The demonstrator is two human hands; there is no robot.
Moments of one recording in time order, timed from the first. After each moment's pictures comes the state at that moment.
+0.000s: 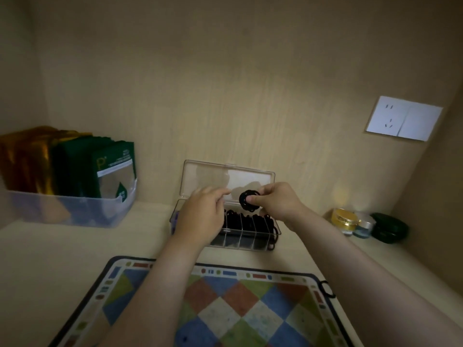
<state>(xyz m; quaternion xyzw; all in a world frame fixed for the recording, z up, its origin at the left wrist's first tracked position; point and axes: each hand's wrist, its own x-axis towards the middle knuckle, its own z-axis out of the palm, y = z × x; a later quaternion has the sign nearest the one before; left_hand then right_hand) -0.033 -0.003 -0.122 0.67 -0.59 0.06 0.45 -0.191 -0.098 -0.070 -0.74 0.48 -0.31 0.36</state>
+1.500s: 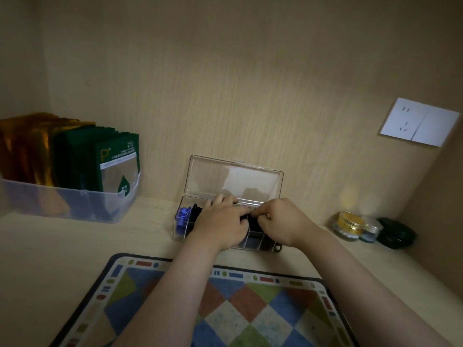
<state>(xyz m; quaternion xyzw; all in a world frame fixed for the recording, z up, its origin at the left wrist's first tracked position) -0.041 -0.022 -0.131 0.70 -0.68 0.00 0.24 -0.194 -0.090 -0.093 -0.93 0.36 -0.13 0.03</state>
